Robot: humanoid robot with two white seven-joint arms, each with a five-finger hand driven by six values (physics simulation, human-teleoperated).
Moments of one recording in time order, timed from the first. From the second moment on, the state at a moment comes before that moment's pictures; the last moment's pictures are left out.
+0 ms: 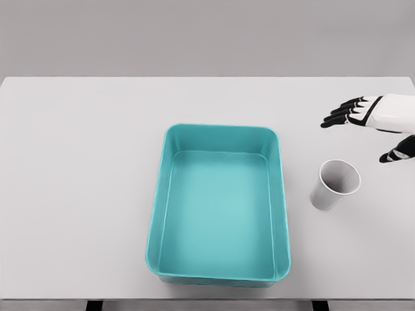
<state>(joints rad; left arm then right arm) 0.02 0.00 -0.06 -0.06 0.04 0.03 -0.04 -0.60 -1.28 0.57 -1.76 -0.11 -0.53 0.61</state>
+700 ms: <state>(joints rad) 0.02 0.00 -0.06 -0.06 0.04 0.03 -0.04 -0.60 -1.25 0.69 -1.76 0.03 -0.61 0.61</state>
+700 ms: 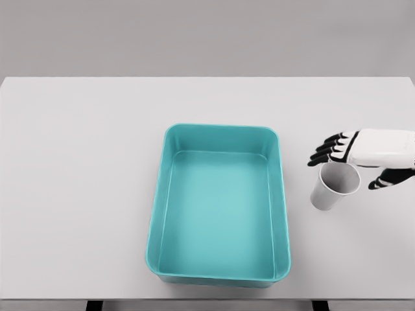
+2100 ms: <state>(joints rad) 0.02 0.00 -0.06 -0.06 0.04 0.03 -0.04 -0.59 -1.19 0.74 -1.75 0.18 -0.61 0.61</state>
